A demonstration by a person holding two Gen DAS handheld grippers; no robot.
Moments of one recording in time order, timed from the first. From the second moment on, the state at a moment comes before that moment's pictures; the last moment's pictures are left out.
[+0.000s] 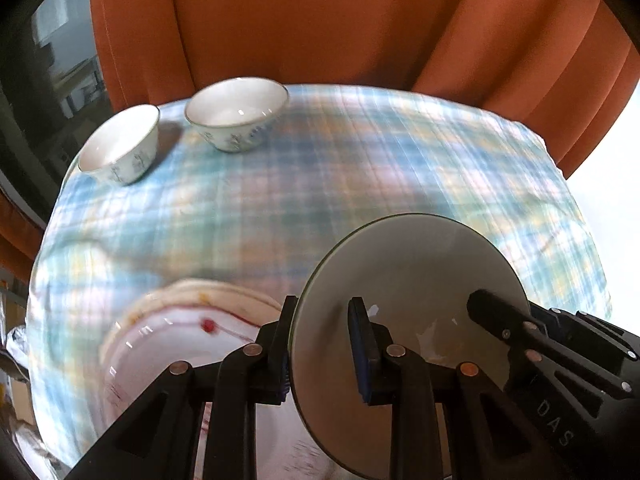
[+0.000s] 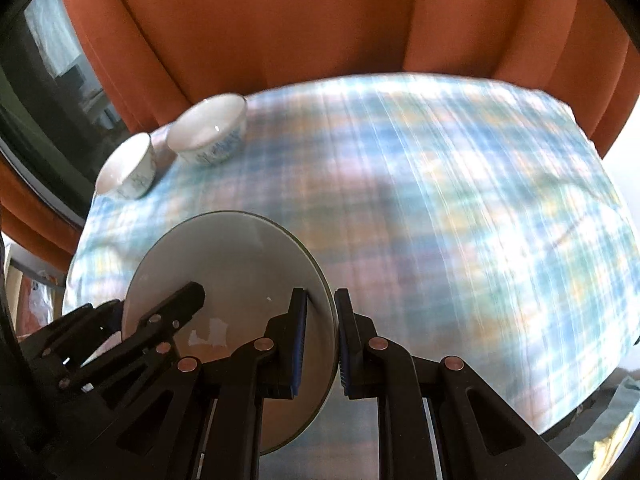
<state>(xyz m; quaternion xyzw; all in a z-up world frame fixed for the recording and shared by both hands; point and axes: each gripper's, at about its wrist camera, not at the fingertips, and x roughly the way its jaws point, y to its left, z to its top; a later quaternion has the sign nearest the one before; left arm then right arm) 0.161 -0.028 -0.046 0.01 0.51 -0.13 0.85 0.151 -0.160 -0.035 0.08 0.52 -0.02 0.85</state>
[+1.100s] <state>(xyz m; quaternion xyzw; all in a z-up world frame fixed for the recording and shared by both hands) 0.113 -0.116 -0.099 0.00 0.56 -0.05 0.83 0.134 -0.247 -0.094 0.03 0.58 0.08 0.81</state>
